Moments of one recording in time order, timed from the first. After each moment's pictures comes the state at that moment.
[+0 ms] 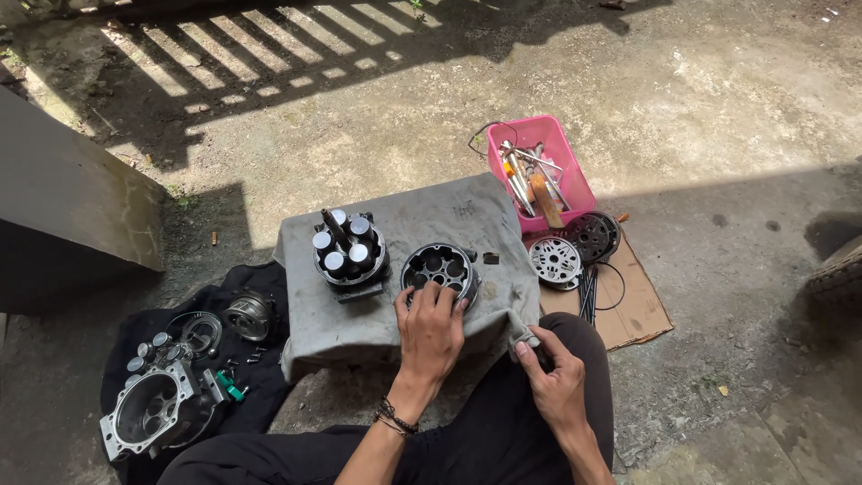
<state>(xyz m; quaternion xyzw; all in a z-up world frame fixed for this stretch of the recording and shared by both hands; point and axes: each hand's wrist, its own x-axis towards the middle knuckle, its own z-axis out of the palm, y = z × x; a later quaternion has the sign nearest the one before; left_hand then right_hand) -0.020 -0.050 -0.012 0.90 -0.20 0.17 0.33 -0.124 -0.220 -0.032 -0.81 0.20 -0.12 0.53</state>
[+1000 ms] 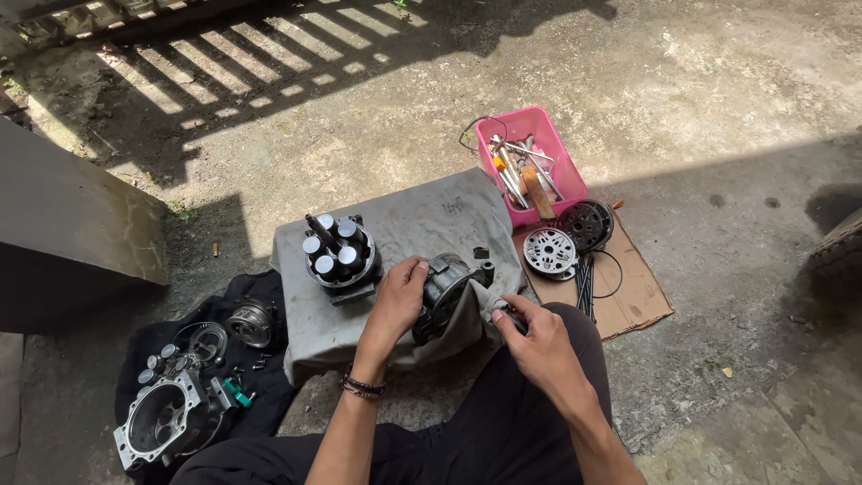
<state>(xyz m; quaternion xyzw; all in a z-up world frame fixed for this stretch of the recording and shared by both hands) 0.028 -0.028 0.010 0.84 -0.03 -0.16 0.52 -0.090 -0.218 0.036 -0.85 0.21 0.01 0.49</state>
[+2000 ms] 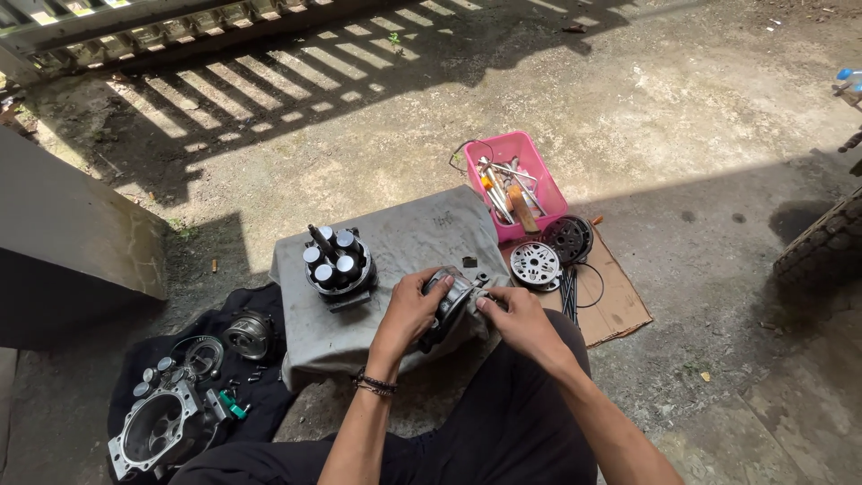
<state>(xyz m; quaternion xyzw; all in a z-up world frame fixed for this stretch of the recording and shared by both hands) 0.001 -0.044 0.050 0.81 -0.07 -0.20 0.54 -0.063 -0.238 0.025 -0.87 0.14 0.08 0.47</state>
